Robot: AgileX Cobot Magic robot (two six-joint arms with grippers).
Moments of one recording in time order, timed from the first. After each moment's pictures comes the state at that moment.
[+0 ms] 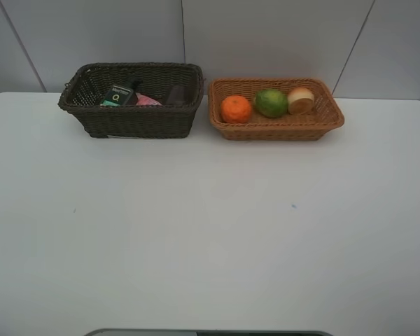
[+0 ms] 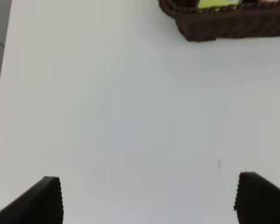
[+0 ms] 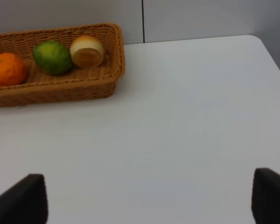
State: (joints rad) left arm -0.22 0.81 -0.86 0.30 0.97 -0.23; right arm 0.02 -0.01 -0.52 -0.14 1.06 0.09
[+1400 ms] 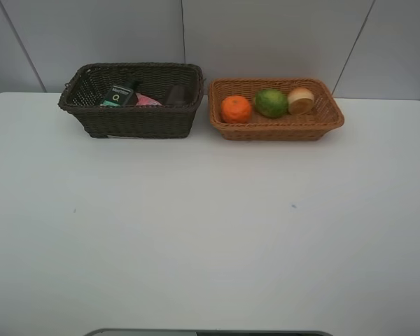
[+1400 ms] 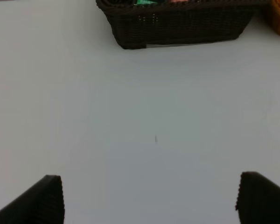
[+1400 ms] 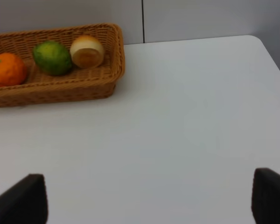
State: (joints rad) left arm -0.12 -0.01 -0.50 -0.01 1.07 0.01; right arm 0.02 -0.01 -0.52 -0.14 1.06 0.09
